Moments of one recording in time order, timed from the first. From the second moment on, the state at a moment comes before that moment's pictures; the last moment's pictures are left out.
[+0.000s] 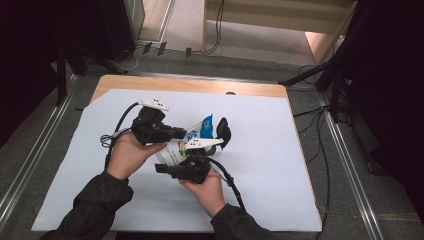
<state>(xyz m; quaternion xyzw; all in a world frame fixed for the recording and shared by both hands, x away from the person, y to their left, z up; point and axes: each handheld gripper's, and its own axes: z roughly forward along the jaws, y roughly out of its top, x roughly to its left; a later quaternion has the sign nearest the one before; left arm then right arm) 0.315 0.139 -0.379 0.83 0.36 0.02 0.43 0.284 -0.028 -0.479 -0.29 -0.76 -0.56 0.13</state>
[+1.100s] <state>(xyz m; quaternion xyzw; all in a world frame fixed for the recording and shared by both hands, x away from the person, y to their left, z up) 0.315 0.141 -0.378 0.82 0.36 0.00 0.45 0.286 -0.032 -0.477 -0.30 -0.75 -0.57 0.14</state>
